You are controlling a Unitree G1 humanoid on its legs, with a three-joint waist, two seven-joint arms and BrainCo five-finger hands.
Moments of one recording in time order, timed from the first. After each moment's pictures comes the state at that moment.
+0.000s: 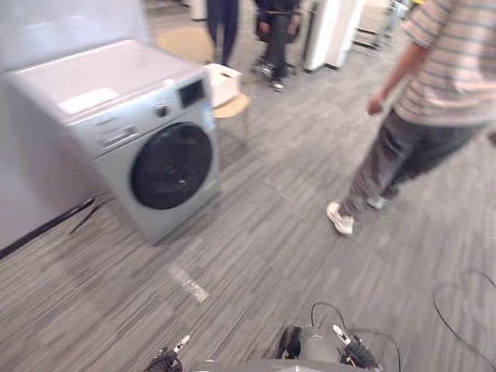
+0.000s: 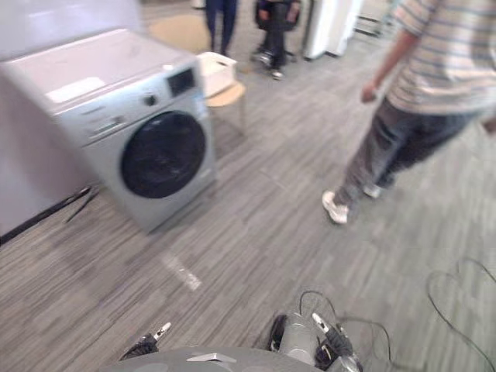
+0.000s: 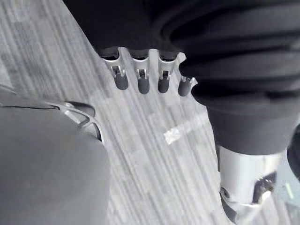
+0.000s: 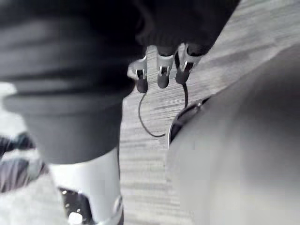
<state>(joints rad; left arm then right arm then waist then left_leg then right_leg) 0.12 0.05 0.43 1.10 -0.10 -0.02 0.04 0.11 -0.01 -0.48 1.04 0.37 -0.04 0.00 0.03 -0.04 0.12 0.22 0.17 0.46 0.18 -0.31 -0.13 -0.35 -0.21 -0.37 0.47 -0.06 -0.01</state>
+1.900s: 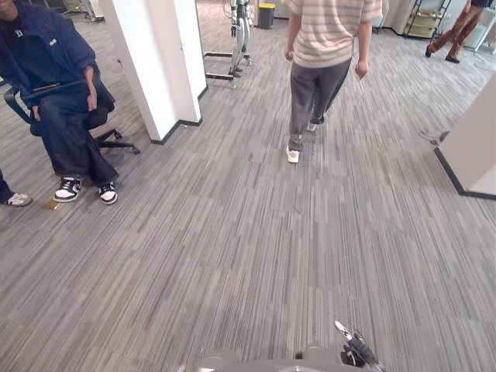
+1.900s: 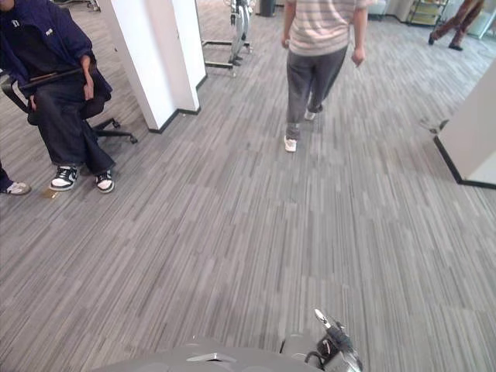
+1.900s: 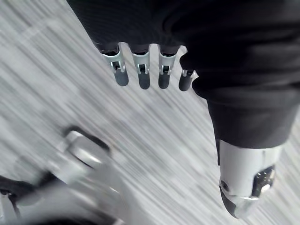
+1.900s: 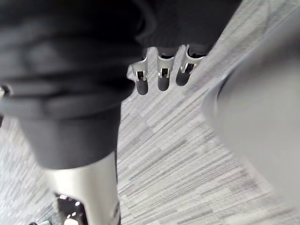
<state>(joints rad) 0.13 0.04 0.38 1.05 -0.15 -0.01 0.03 0.09 0.00 -0.52 1.09 0.37 -0.05 0.02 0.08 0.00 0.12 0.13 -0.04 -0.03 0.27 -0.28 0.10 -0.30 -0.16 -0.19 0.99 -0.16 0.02</state>
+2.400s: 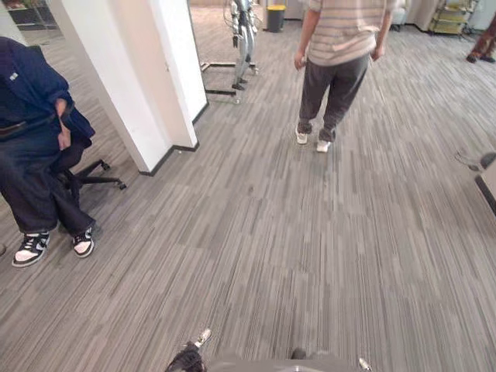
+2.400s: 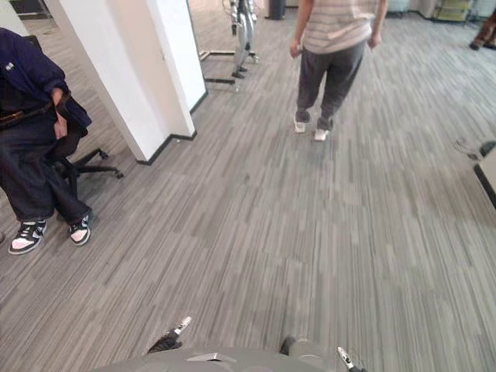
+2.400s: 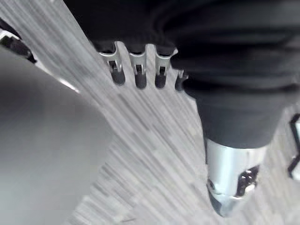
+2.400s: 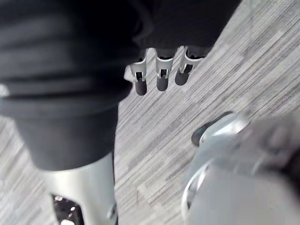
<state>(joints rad) 0.10 -0.03 0.47 1.06 -0.15 -0.04 0.00 0.12 -0.05 -0.53 1.11 0.41 -0.02 -0.02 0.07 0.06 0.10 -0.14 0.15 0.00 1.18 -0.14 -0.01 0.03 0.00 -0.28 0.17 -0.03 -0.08</state>
